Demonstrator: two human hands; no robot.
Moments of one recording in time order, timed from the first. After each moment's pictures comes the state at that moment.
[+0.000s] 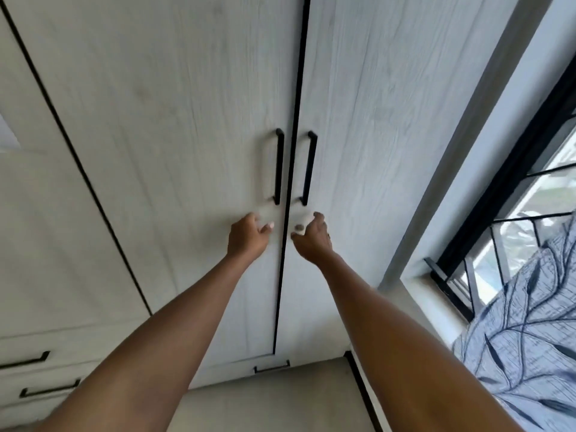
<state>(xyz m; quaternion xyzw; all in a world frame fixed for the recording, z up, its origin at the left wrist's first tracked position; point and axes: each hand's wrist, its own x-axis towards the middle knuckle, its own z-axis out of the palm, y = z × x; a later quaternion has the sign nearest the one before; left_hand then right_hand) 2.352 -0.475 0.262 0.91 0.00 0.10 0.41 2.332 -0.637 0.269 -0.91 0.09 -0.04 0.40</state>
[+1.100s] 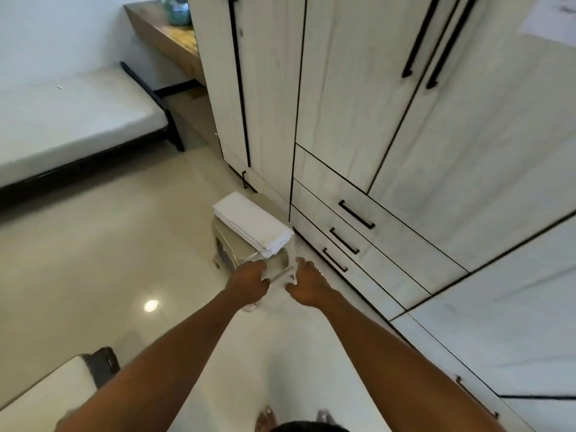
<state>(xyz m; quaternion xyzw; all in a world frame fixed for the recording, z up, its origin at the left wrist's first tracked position) 1.845 0.091 0.050 0.85 0.43 -0.04 0.30 1.997 -0.013 0.056 -0.83 -0.44 0.33 0.12</state>
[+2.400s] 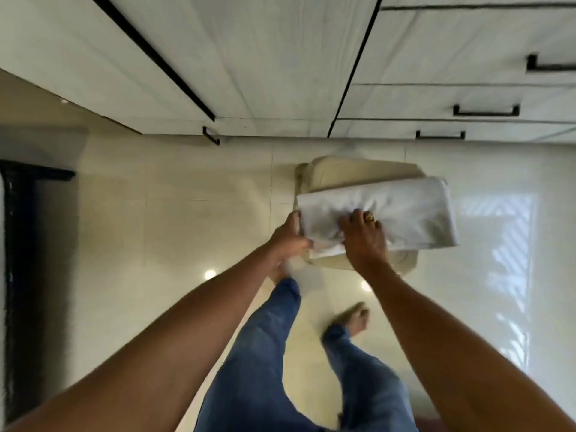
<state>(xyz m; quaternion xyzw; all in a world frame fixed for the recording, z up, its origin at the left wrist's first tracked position) 1.993 0.725 -0.212 0.73 0.26 -0.46 0.44 1.993 0.525 -0.234 -0.96 -0.17 0.23 -0.02</state>
